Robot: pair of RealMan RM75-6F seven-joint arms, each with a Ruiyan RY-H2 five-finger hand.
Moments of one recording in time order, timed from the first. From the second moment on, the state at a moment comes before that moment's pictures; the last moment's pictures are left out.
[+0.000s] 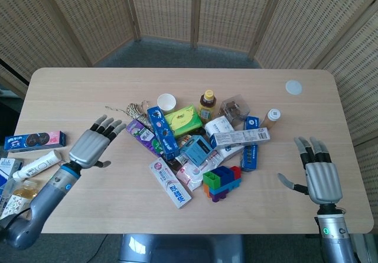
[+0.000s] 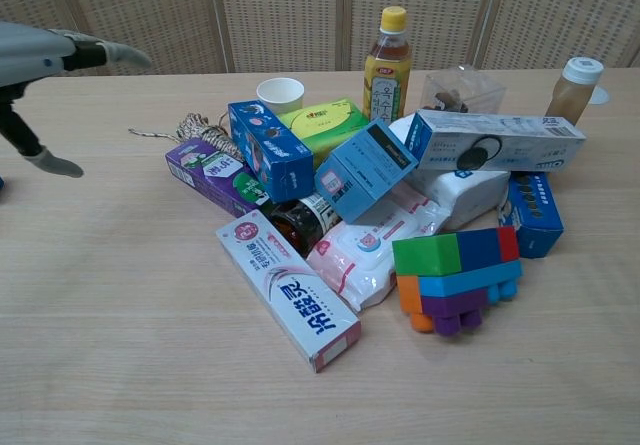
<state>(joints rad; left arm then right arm) -0.58 -1.24 -0.14 -1.63 1.37 0.95 0.32 0.18 -1.26 0.11 -1.71 -1.45 1.48 -0.32</state>
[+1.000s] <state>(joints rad) -0.97 -1.68 -0.24 -1.18 1.15 0.65 0.31 0.12 -1.20 0.10 -1.78 -1.44 1.53 -0.34</state>
